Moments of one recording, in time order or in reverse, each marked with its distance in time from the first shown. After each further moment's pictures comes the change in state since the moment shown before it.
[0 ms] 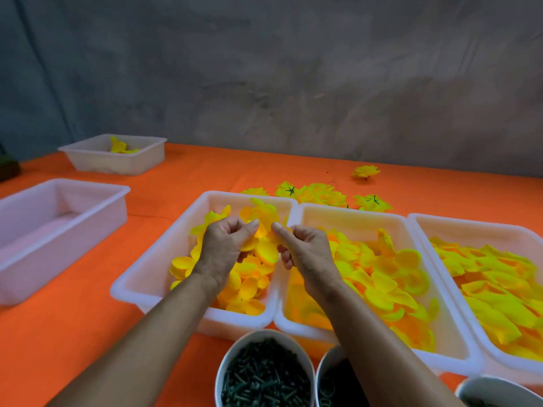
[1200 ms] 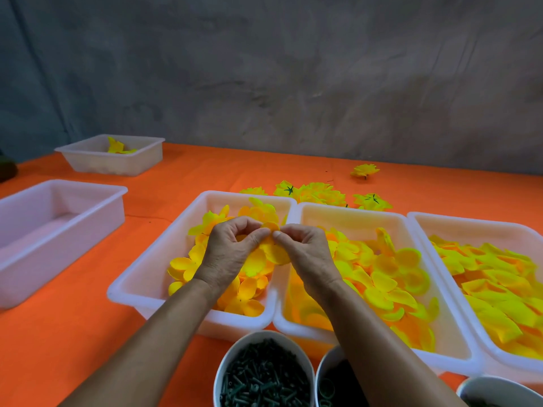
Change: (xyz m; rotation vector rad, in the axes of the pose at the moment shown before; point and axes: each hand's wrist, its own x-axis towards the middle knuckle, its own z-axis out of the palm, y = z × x) left_hand -0.002 -0.006 0.001 0.146 -0.086 0.194; right_hand -0.002 -0.004 0.000 -0.103 -0.015 -0.091
